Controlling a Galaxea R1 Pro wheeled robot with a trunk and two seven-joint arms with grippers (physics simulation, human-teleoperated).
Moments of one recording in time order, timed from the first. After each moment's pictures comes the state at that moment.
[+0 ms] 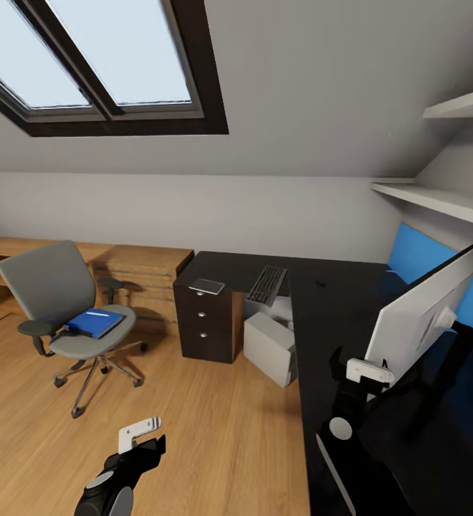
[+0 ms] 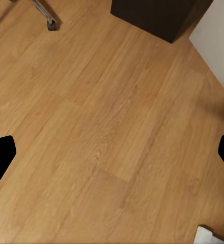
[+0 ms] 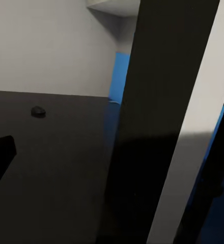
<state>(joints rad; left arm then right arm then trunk) -0.04 -0.05 -0.08 -1.44 0.36 0.53 0.41 -0.35 0.02 0.16 -1.12 0.16 -0.13 -0.81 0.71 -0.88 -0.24</state>
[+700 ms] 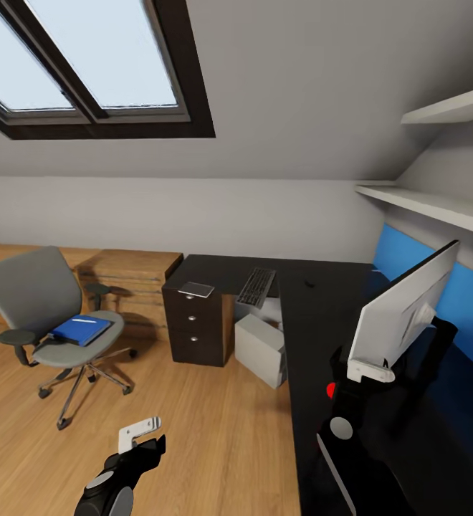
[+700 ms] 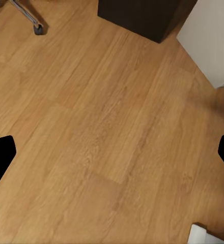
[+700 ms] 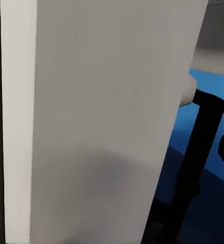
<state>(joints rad) -0.04 -0.05 -0.08 -1.44 0.36 0.53 0.41 -0.35 0.02 0.16 -1.12 0.16 -0.13 -0.81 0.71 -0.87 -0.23</state>
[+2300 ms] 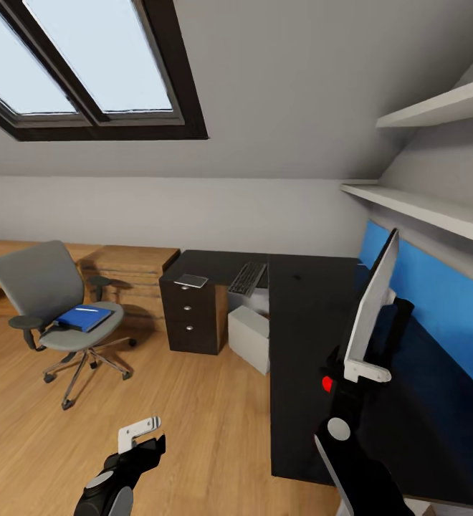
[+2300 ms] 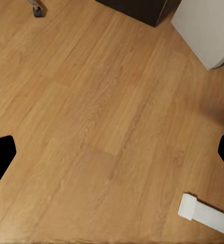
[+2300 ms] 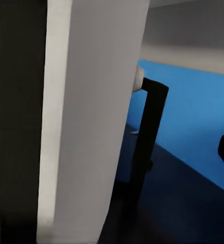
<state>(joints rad) -0.04 -0.05 -0.08 -1.44 0.36 0.53 0.41 -0.35 0.02 0.17 -1.11 0.16 -0.13 -0.80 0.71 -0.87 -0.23</state>
